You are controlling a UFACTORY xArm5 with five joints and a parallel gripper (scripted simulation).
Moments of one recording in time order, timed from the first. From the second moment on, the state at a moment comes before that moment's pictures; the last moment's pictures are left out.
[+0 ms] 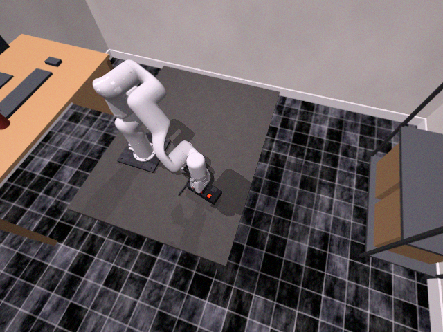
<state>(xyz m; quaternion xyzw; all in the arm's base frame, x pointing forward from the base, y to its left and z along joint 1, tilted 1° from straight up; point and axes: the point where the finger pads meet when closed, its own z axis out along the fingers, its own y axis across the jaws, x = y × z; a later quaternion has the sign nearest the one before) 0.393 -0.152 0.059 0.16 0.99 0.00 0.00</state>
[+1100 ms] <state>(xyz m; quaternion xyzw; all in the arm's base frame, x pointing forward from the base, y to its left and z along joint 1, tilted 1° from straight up) 0.394 -0.152 0.054 0.16 0.99 0.00 0.00</state>
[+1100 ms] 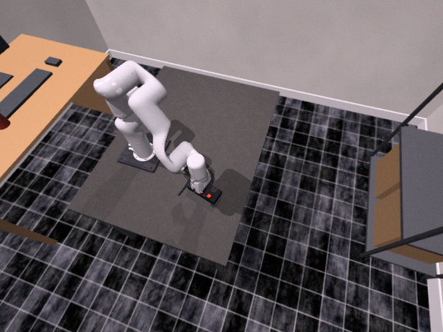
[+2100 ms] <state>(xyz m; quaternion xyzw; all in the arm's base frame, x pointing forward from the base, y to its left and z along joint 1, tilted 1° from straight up) 0.393 -0.152 0.090 0.16 0.99 0.00 0.00</state>
